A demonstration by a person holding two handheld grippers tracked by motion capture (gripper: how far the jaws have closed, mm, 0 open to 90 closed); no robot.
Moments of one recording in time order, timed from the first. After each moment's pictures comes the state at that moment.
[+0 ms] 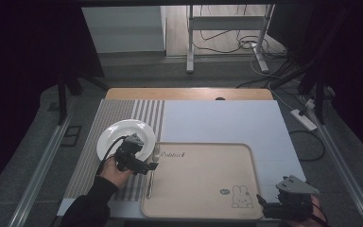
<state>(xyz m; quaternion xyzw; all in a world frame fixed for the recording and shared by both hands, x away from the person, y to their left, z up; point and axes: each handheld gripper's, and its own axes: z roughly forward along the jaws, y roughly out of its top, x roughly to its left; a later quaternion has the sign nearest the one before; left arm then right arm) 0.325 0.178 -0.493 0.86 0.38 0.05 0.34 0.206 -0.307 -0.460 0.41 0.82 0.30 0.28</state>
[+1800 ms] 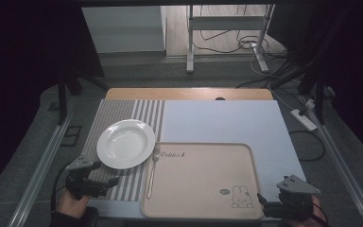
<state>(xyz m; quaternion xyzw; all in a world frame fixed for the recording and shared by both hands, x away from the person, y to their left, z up) 0.226 0.280 -0.493 0.78 0.46 0.11 0.41 0.207 -0.308 -0.459 0.42 0.81 0.30 0.28</state>
